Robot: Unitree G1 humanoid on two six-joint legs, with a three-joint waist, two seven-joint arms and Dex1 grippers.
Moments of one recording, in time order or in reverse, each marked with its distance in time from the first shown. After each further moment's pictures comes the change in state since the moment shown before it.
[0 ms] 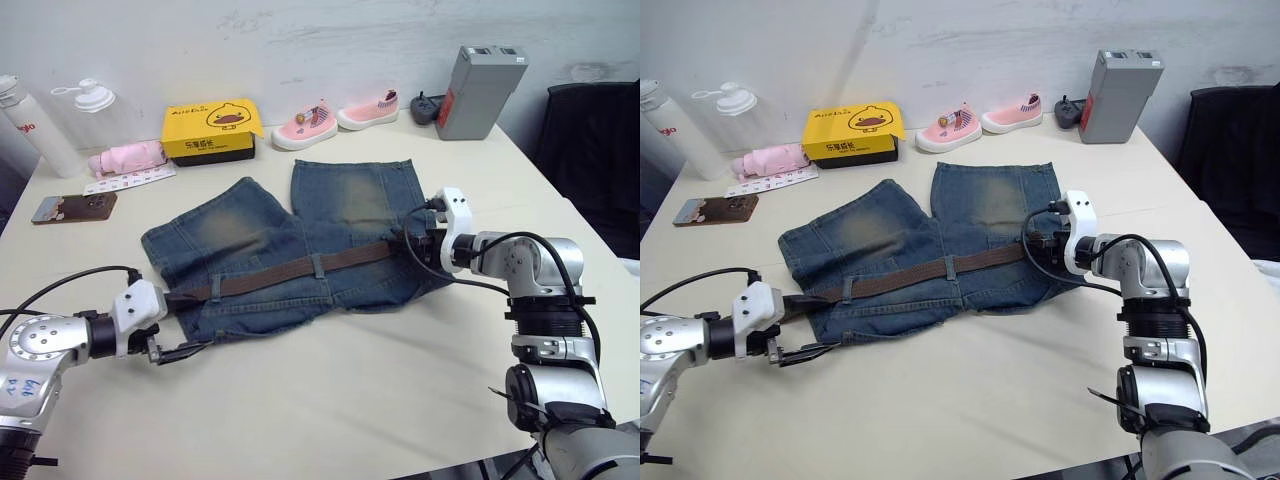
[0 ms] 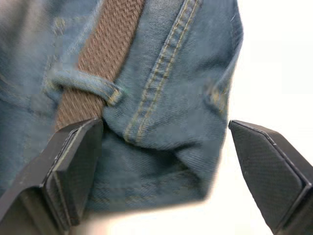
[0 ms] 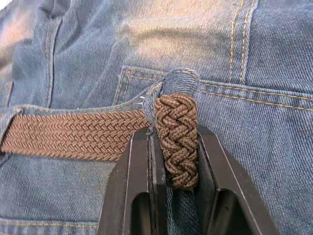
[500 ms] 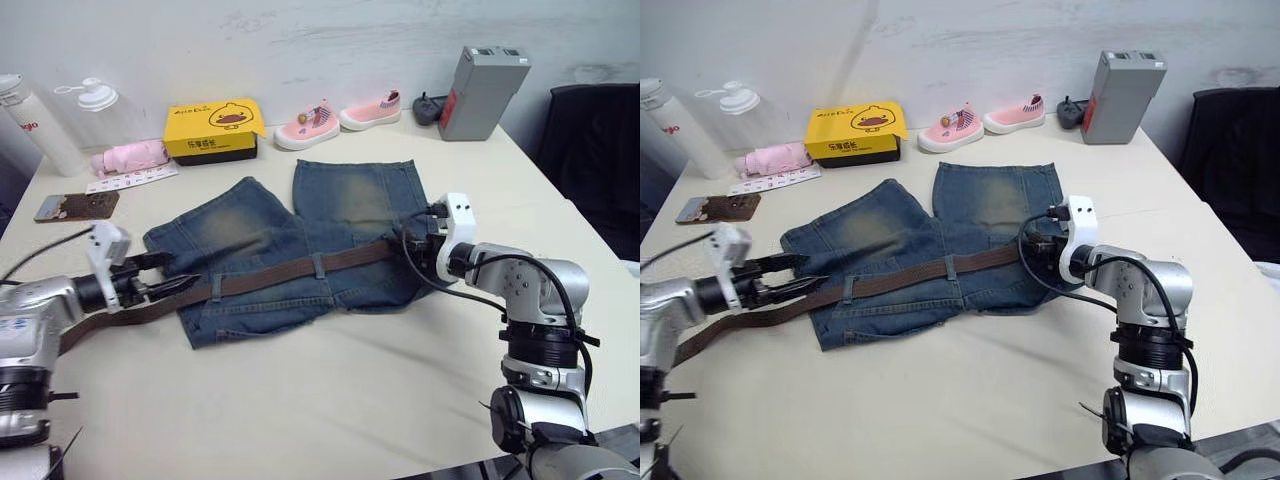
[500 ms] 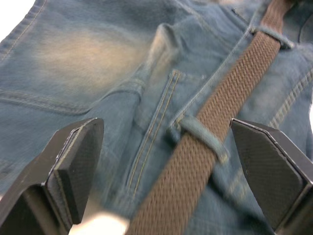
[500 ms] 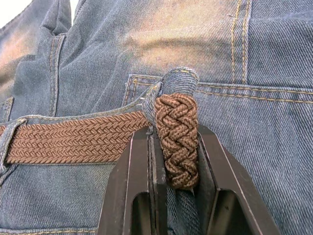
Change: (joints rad) left arm -0.392 -0.141 -0.045 0.372 0.007 0.213 0.039; right arm 0.115 0.085 -0.071 -0.261 0.057 0.078 -0.169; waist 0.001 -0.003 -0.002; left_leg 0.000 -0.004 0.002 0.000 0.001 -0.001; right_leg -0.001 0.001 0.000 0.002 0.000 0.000
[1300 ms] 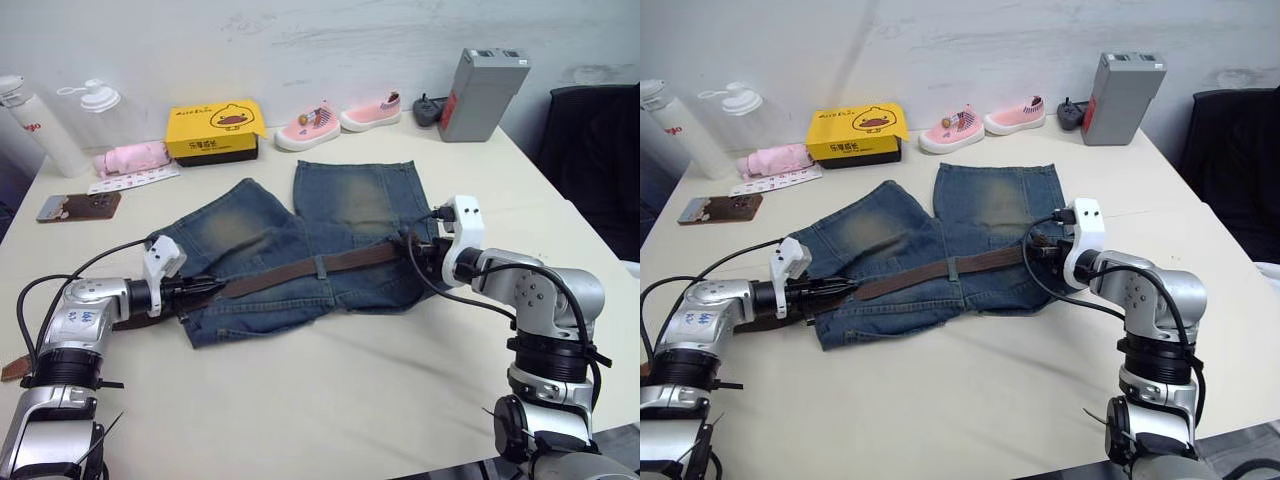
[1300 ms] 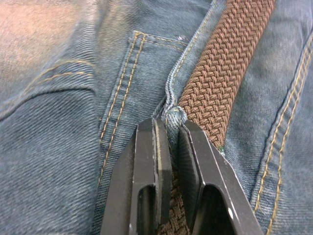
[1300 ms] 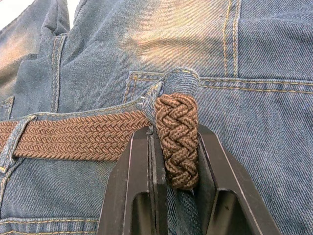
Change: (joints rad) left arm -0.105 -0.070 -0.101 0.149 0.151 -0.118 -0.083; right arm 0.034 -0.011 -0.027 -0.085 0.054 0.047 -0.069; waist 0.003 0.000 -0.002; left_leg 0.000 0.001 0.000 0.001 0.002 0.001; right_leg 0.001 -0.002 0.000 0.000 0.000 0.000
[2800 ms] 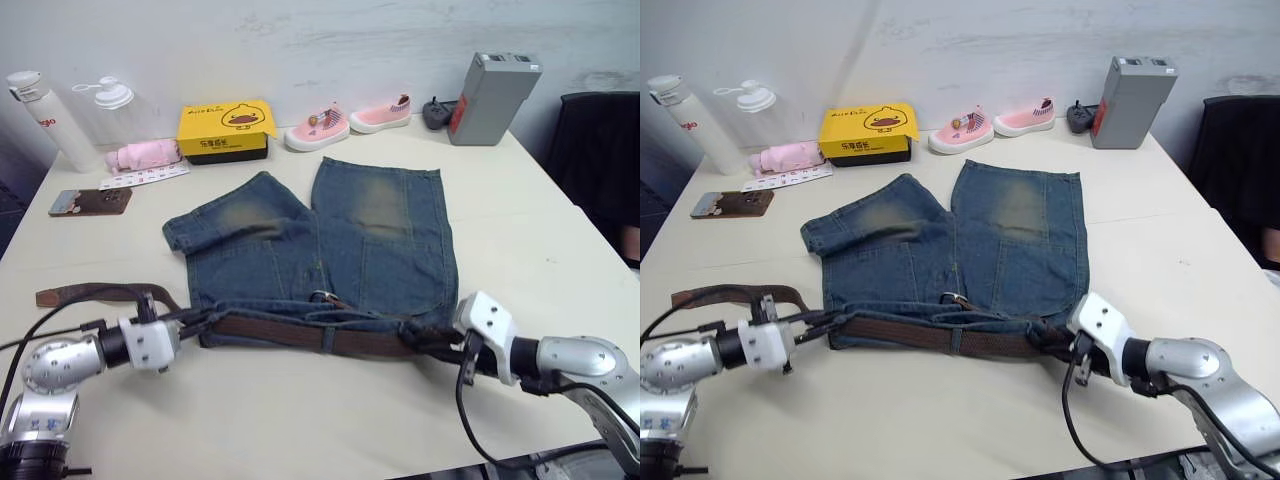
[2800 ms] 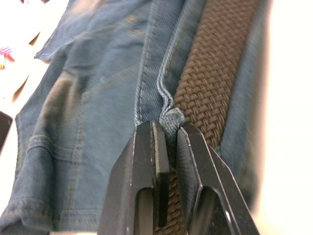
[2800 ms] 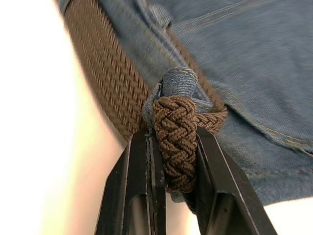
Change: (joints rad) left arm 0.553 -0.004 0.196 -0.298 0.312 -1.175 0.220; right arm 0.763 -0.597 0.219 -0.431 -0.094 -0.728 0.514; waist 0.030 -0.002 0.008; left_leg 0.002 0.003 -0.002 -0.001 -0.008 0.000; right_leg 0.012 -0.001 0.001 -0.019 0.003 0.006
